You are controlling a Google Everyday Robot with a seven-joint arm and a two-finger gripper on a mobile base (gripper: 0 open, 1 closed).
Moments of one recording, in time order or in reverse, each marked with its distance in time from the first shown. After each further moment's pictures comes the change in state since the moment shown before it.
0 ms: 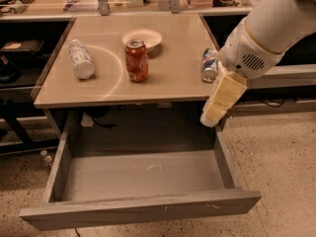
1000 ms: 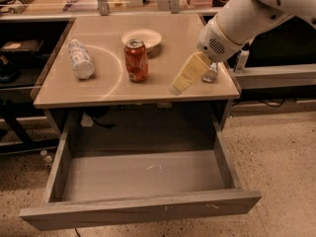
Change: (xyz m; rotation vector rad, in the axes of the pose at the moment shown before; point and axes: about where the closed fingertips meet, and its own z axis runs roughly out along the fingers) arm -0.052 -0.073 0.049 0.021 -0.164 0.185
